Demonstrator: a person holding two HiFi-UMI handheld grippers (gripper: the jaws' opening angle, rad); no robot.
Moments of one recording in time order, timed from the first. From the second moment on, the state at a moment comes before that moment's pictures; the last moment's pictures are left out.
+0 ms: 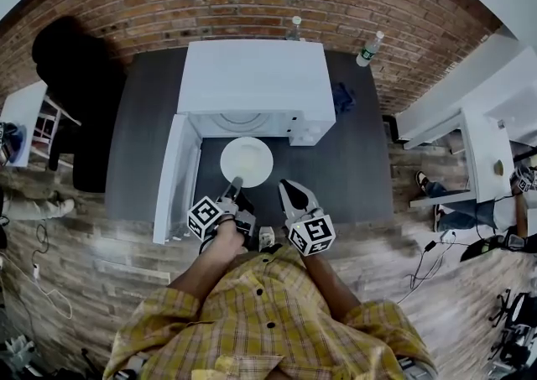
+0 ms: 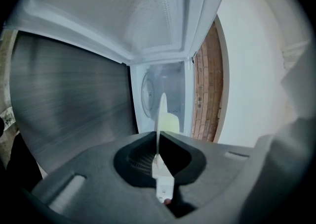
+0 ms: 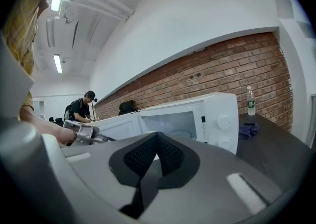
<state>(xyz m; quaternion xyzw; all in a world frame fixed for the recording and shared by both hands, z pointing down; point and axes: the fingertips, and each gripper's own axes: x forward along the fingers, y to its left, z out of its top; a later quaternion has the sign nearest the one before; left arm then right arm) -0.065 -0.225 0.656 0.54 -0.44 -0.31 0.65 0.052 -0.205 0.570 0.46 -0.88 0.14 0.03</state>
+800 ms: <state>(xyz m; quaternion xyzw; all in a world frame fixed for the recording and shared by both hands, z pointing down) -0.071 -0.303 0.695 0.51 -0.48 -0.34 0.63 0.070 -0.240 0.584 0.46 -0.88 0.14 0.04</state>
